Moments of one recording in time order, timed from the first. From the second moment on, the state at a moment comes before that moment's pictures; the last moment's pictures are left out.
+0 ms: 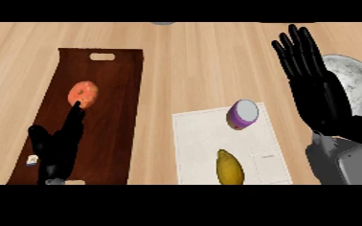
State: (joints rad) left arm 0.07 0.41 -0.28 -1.55 0.35 0.44 0.17; right arm -0.28 -0.31 0.14 -1.71 -0.39 -0.02 -0.14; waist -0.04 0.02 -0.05
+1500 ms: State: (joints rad) left arm -0.12 0.54 -0.15 -1.56 0.27 0.35 0.07; right arm 0.04 -0.53 0.29 -2.27 0.83 -0.26 1.06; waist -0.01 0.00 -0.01
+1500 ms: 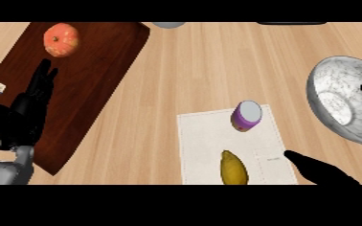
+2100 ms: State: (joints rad) left arm -0.17 0.52 -0.16 -1.52 0.26 0.31 0.08; right arm -0.22 -0.54 0.25 -2.05 0.51 0.07 1.14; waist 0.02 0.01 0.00
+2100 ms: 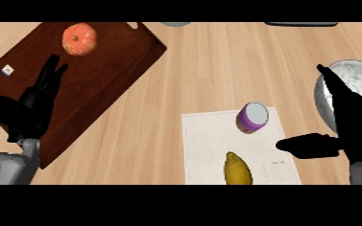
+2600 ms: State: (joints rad) left arm -0.17 0.52 -0.14 -1.50 0.26 0.29 0.07; right arm -0.34 -0.50 0.27 -1.82 0.28 0.19 1.15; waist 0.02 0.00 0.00
